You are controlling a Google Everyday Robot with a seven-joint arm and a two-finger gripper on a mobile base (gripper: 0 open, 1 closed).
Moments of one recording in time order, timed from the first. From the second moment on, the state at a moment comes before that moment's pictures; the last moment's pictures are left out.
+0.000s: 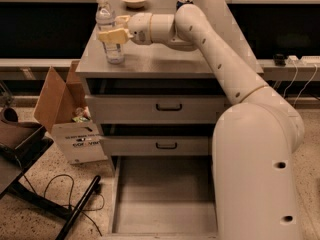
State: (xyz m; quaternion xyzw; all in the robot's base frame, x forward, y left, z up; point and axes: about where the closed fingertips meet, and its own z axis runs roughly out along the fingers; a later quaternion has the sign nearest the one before) arm 0.776 0.154 0.917 -0.48 0.55 0.42 0.54
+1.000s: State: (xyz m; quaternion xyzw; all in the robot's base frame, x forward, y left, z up) arm 0.642 0.073 0.983 -0.45 0.54 0.35 0.62
